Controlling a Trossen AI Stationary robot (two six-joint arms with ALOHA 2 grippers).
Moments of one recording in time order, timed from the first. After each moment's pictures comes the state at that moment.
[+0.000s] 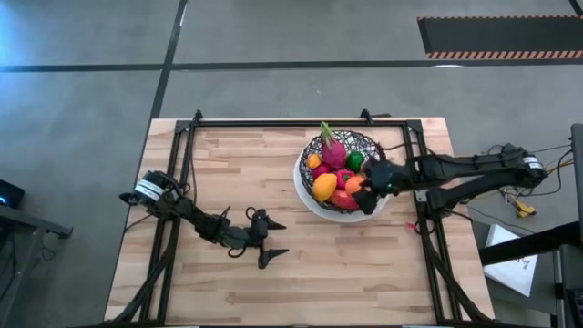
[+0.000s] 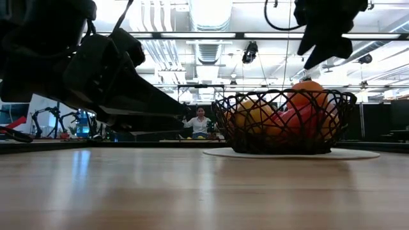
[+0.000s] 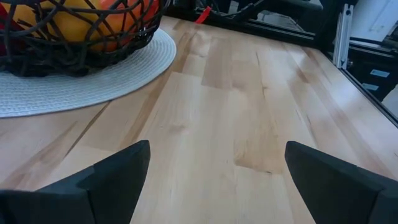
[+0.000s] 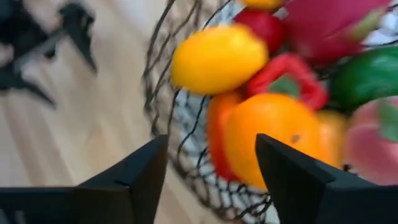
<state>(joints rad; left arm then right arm) -0.43 1.88 0.51 1.09 -0.45 -0.36 0.04 1.06 0.94 -0.80 0.17 0.73</state>
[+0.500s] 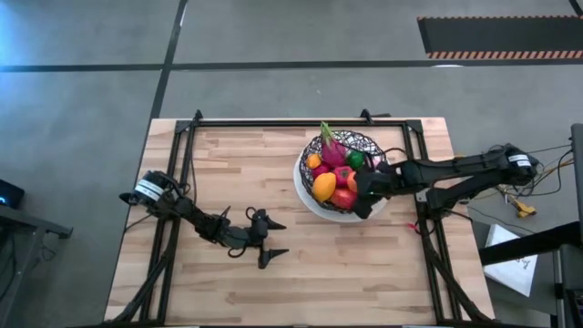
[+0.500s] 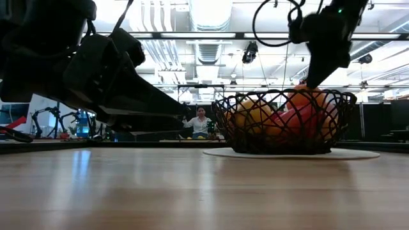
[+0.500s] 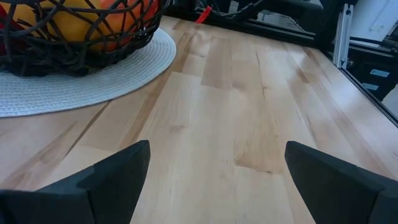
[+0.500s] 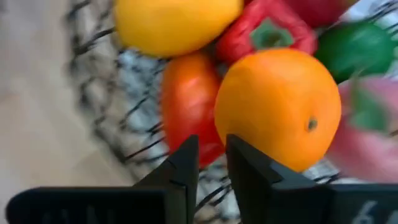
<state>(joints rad) -0.43 1.88 0.51 1.09 -0.45 -0.36 0.06 1.20 0.94 -0.89 0.17 0.66</state>
